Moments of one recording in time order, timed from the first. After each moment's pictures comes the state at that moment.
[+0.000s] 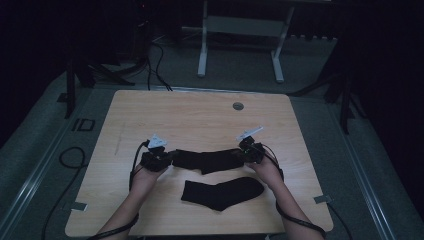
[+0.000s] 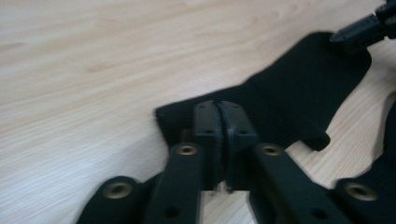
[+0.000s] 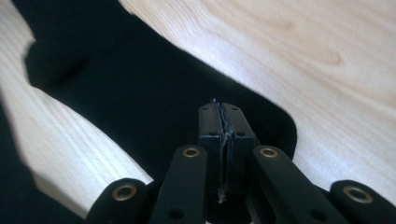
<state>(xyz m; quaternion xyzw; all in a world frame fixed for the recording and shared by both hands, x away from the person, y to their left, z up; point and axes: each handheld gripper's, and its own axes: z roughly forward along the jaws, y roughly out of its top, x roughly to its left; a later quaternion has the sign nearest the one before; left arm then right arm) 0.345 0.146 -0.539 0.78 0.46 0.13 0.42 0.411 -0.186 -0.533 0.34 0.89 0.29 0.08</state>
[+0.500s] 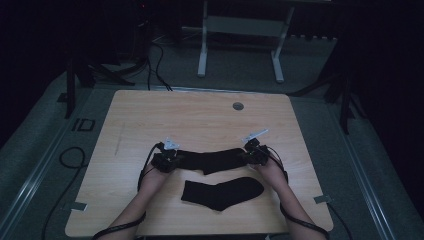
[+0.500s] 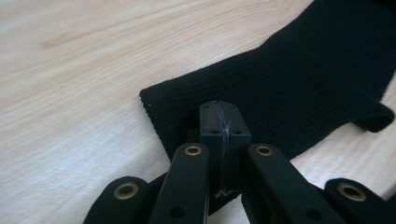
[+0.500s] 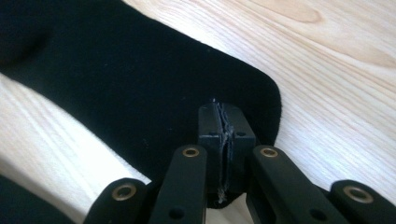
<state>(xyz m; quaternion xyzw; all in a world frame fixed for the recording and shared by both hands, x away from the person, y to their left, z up) 0.359 0.123 -0.564 0.81 0.44 0.12 0.36 0.413 -0.205 -0.545 0.36 0.89 0.28 0.09</state>
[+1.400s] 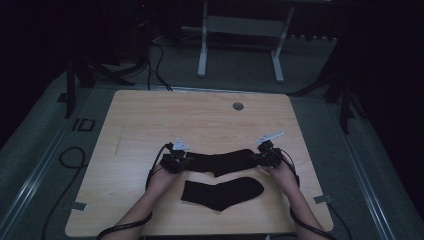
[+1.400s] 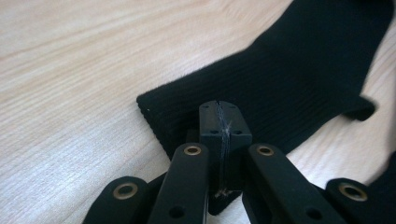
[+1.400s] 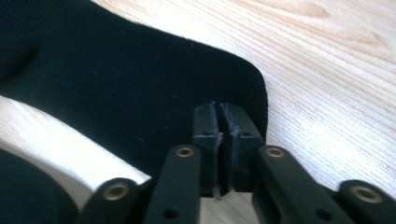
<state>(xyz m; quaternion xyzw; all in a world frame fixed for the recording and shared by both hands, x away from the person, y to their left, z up) 0.359 0.101 -0.559 0.81 0.42 0.10 0.39 0.405 -0.244 -0.543 0.40 0.87 0.29 0.09</state>
